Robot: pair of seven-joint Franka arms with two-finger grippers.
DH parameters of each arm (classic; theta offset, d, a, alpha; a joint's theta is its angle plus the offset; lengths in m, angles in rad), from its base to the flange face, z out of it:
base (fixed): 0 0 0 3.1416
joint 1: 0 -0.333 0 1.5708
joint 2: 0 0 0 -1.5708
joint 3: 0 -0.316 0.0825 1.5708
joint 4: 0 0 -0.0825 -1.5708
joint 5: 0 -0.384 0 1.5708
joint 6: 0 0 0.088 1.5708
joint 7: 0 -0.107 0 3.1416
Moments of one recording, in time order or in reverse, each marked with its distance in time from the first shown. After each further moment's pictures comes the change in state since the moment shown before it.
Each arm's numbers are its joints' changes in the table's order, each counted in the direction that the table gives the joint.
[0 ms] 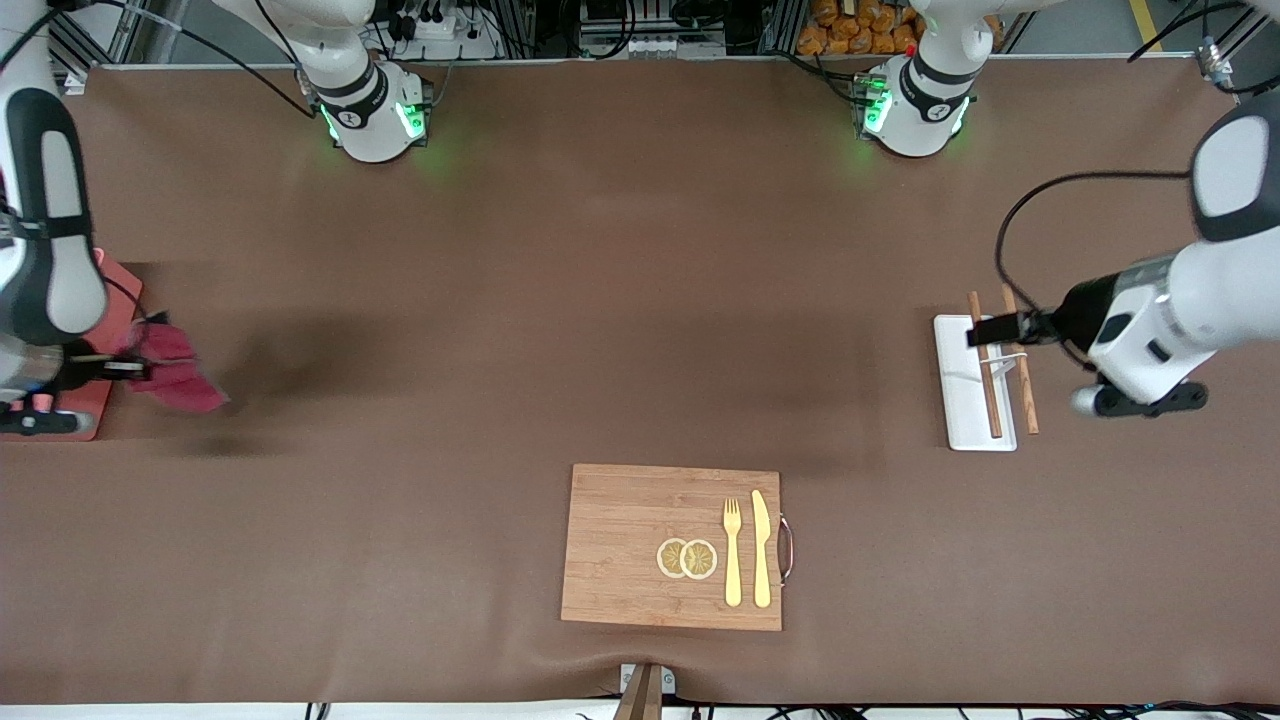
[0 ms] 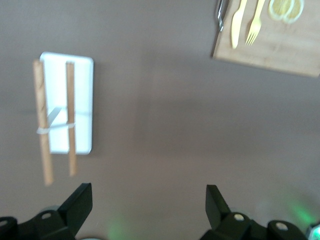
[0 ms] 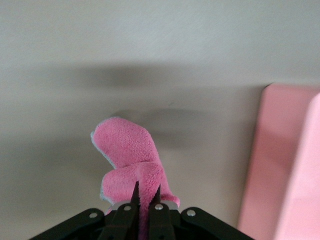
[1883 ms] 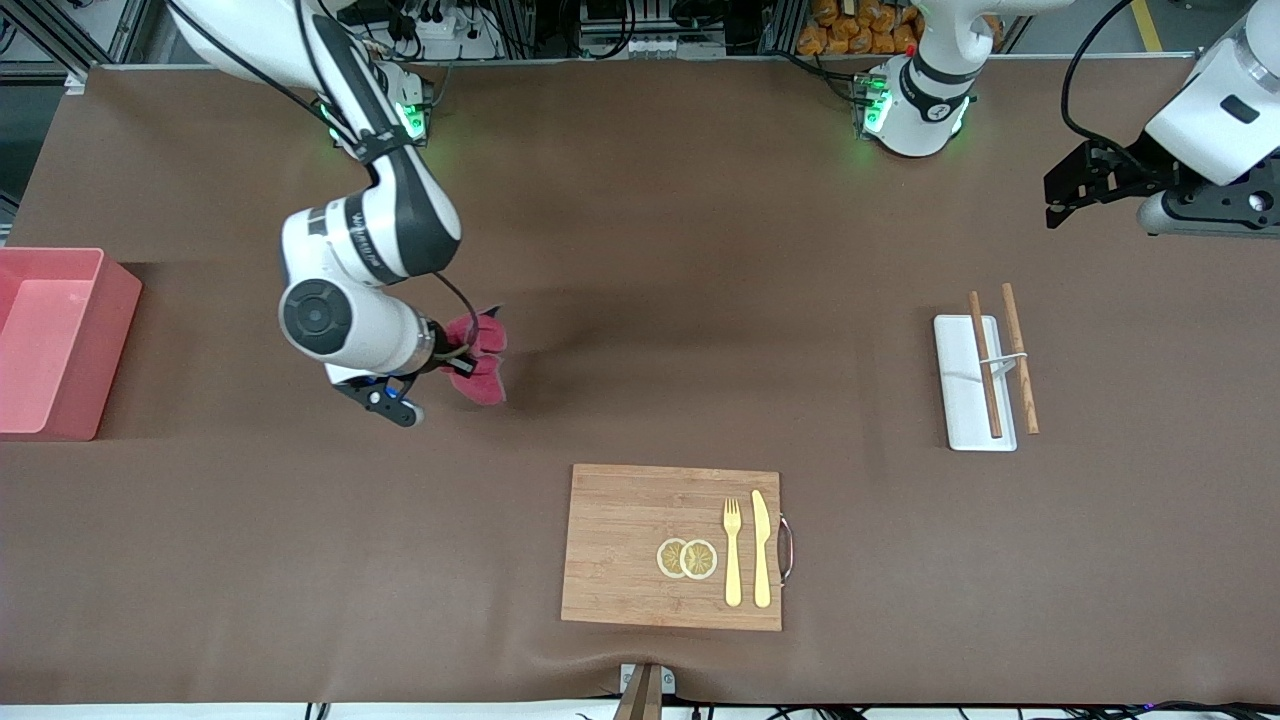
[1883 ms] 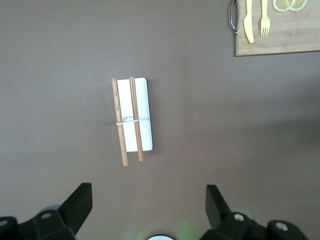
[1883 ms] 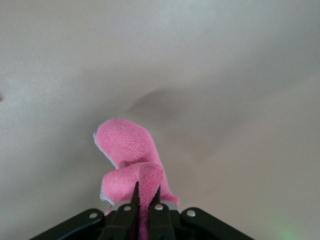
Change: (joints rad) left arm 0.149 -0.275 -0.076 0.038 -0.233 0.030 -0.132; right arm -0.733 -0.052 0.013 0.025 -0.265 0.123 -1.058
